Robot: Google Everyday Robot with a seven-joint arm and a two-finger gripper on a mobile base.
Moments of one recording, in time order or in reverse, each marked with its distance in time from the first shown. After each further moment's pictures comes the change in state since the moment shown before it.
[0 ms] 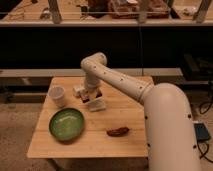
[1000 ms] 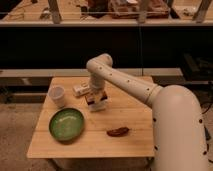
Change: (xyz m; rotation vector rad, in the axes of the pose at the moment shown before) arm -0.023 -0.012 -0.006 -0.020 0.004 0.056
